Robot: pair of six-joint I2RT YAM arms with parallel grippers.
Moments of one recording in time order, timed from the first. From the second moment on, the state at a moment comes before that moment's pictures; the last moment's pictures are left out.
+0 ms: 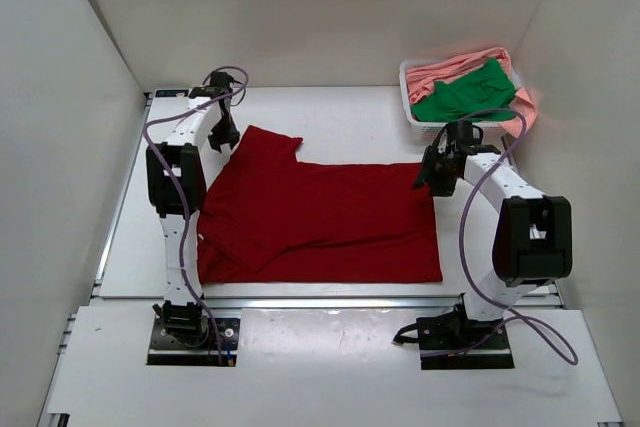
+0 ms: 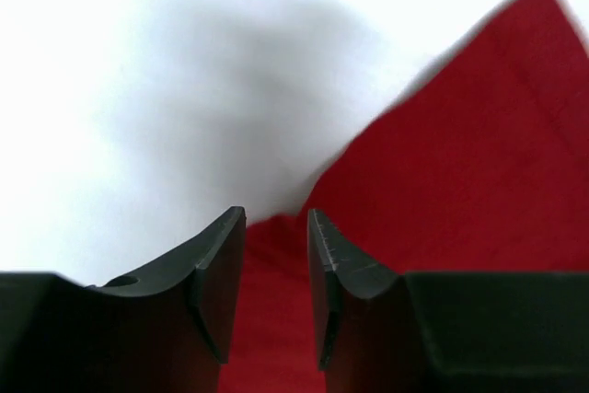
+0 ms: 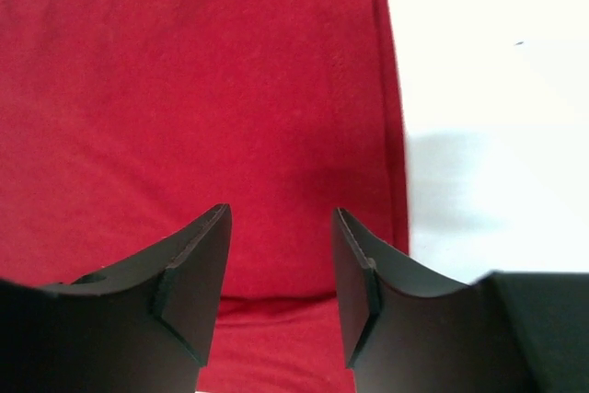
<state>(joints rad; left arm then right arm) -0.10 2.32 2.05 -0.95 -0.27 -0.43 0.04 1.61 1.09 -0.56 -0.16 0.38</state>
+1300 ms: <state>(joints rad) -0.12 2.36 1.95 -0.72 0.01 -0.42 0.06 2.07 1.52 -0.46 0.11 0.47</state>
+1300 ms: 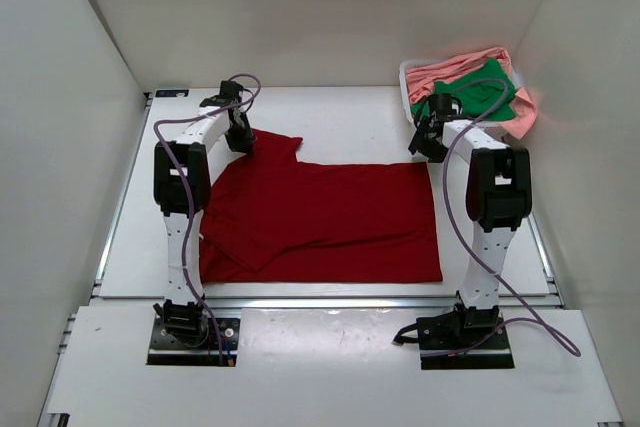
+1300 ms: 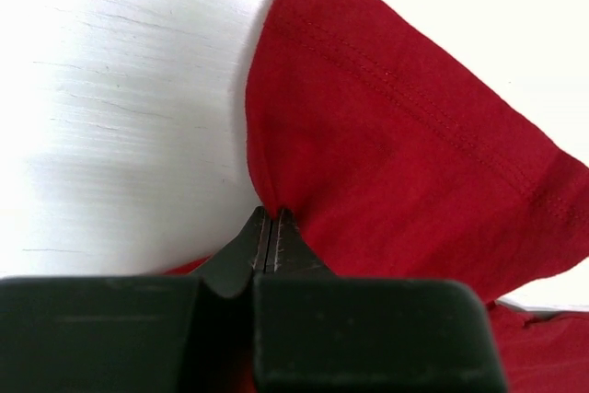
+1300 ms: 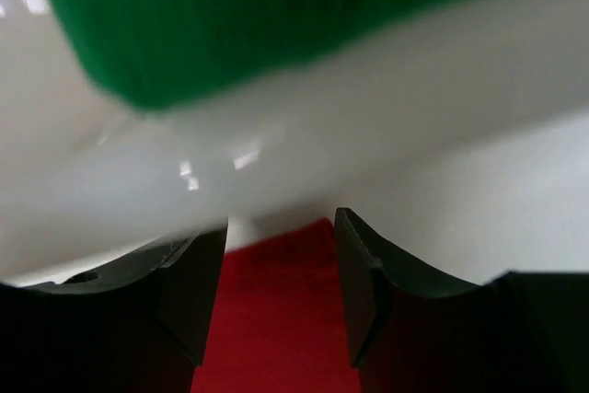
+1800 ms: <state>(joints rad) -0.11 2.34 1.92 -0.70 0.07 -0.44 0.07 2.11 1.57 -0.57 0.13 0.48</state>
